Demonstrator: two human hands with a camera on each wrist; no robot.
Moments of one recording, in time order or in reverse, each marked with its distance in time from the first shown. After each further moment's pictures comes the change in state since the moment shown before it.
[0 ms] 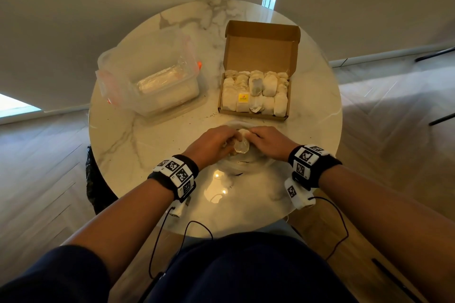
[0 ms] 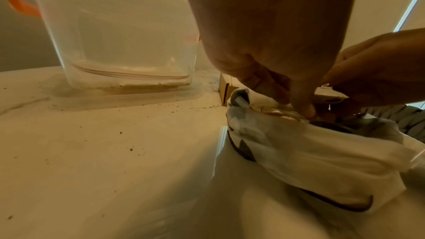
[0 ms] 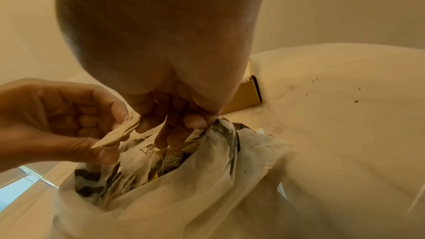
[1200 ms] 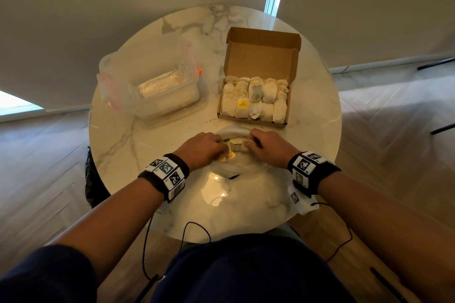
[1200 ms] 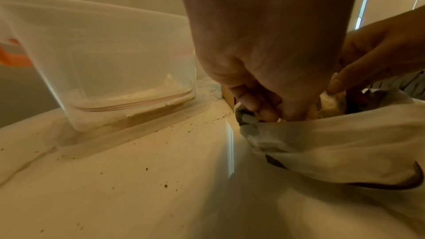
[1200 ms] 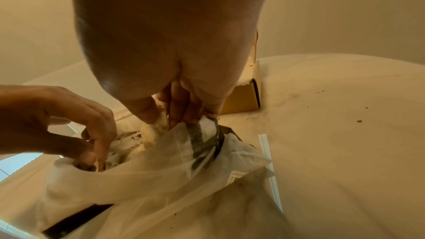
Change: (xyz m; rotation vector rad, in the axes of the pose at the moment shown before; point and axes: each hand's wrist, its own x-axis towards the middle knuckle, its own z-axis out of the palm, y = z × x) left_hand 0.000 -0.027 -0.007 0.468 -0.185 0.114; right_hand 0.000 0.017 -0.005 -0.115 0.037 -0.052
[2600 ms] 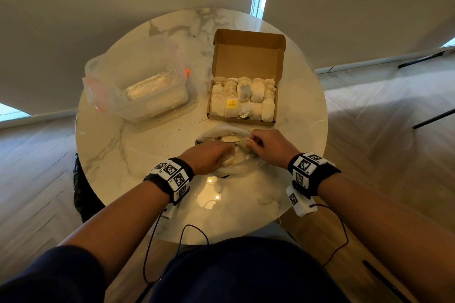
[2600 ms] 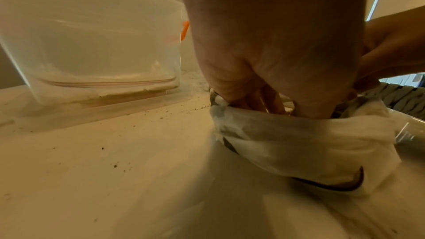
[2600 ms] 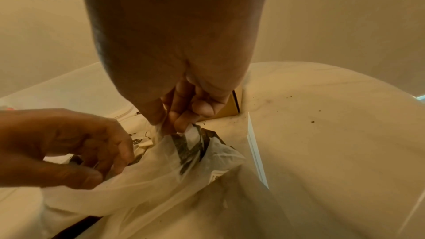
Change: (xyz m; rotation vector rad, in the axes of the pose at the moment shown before) left_hand 0.021 0.027 0.013 -0.304 -0.112 -0.060; right_hand -0.017 0.018 -0.007 -0.021 0.126 0.018
